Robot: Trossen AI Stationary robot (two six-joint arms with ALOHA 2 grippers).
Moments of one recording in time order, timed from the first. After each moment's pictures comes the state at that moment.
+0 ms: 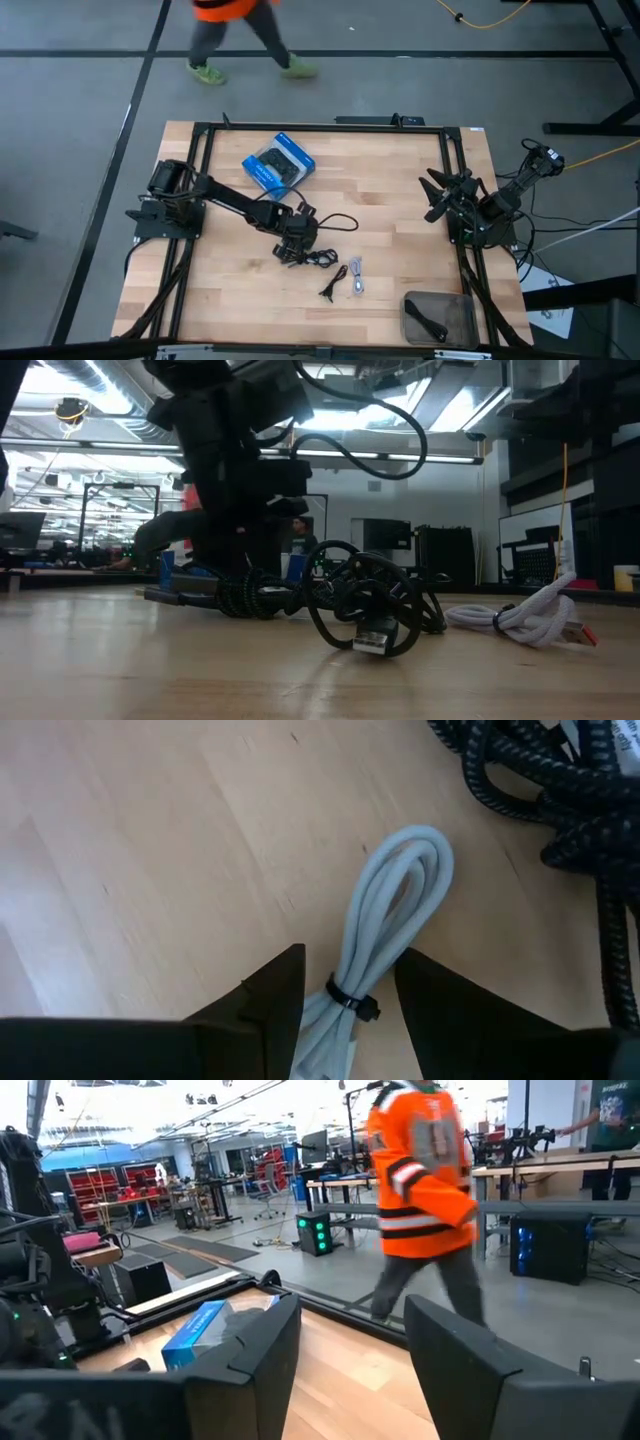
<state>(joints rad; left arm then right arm) -0.15 1.86 1.03 -0.30 -0.17 0.42 0.69 0.32 0.10 0.67 1.40 -0.27</state>
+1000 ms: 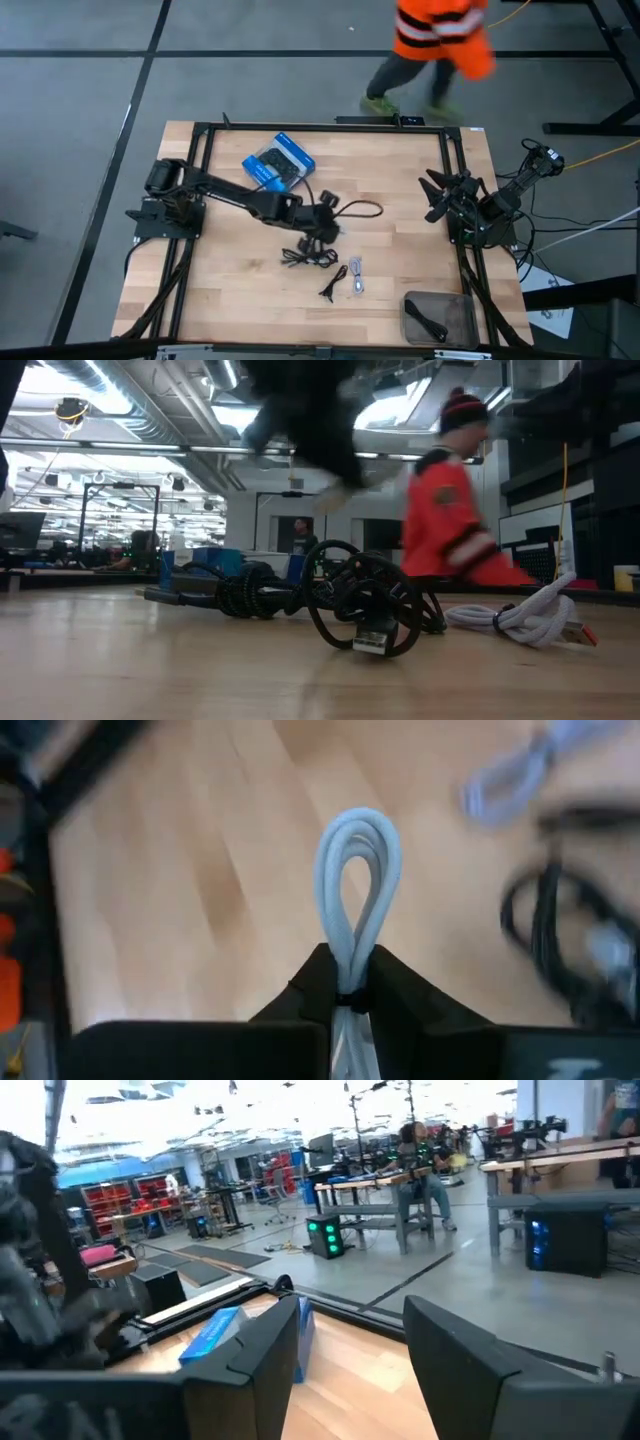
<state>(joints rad) -0.15 1.80 1.34 -0.33 -0.24 0.52 0.69 0.32 0.10 0.67 1.37 -0.21</state>
